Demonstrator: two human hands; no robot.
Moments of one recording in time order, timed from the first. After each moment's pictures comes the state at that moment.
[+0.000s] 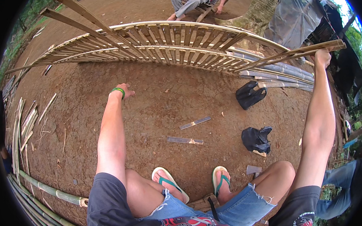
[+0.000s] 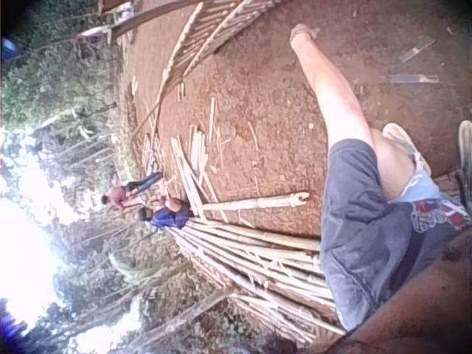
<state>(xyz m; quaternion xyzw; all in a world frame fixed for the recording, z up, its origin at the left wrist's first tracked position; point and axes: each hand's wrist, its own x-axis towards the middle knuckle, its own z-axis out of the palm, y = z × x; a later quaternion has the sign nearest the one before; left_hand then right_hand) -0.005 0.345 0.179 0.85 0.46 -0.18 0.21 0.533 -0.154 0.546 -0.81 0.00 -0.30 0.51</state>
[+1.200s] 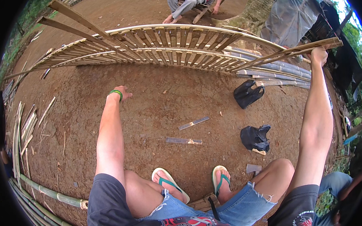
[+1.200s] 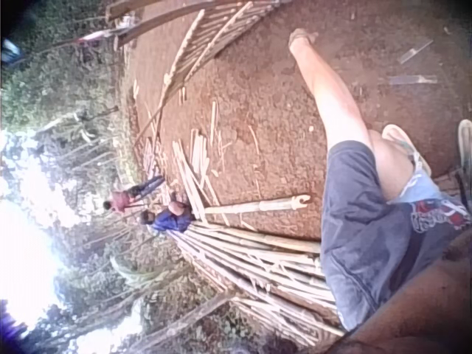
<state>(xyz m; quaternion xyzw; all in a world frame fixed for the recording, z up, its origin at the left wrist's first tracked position) -0.007 0.347 0.178 0.84 0.46 -0.19 0.21 0.550 -0.166 0.541 -0.79 0.00 -0.29 0.54</state>
